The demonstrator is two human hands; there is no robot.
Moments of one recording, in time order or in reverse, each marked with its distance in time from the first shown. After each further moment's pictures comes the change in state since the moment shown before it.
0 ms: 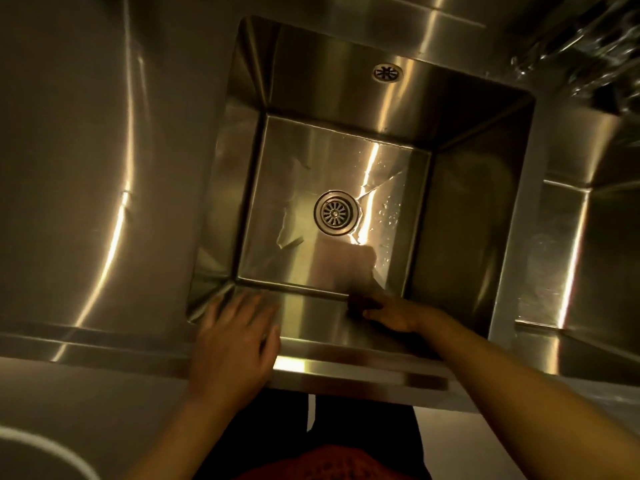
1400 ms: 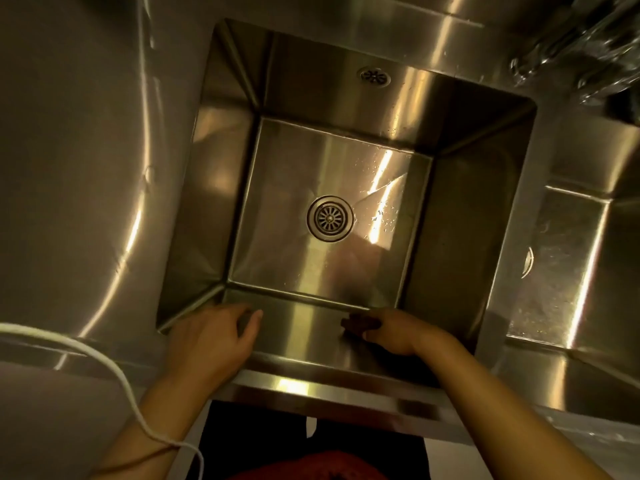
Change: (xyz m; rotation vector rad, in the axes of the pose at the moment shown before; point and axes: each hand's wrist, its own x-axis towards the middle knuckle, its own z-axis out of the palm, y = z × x) left_hand 0.040 0.013 -0.008 0.101 -0.246 -0.306; right_hand -0.034 0.004 -0.025 0.025 -0.029 0.054
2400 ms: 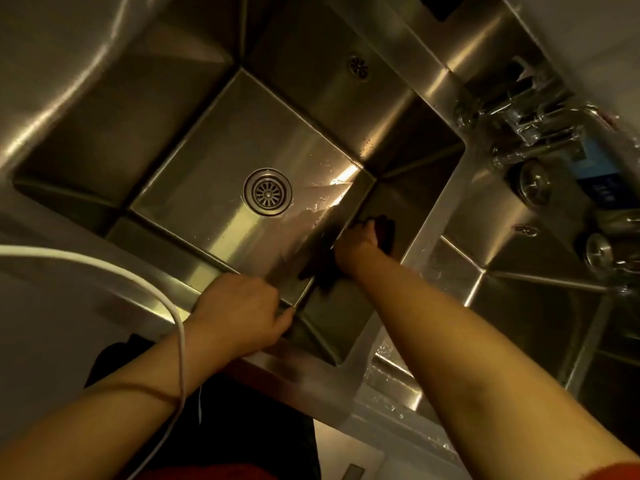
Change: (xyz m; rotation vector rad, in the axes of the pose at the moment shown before) left_hand -0.011 0.177 0.077 -0.106 0.177 0.292; right_hand 0.033 0.003 -0.112 -1.522 0.311 0.342
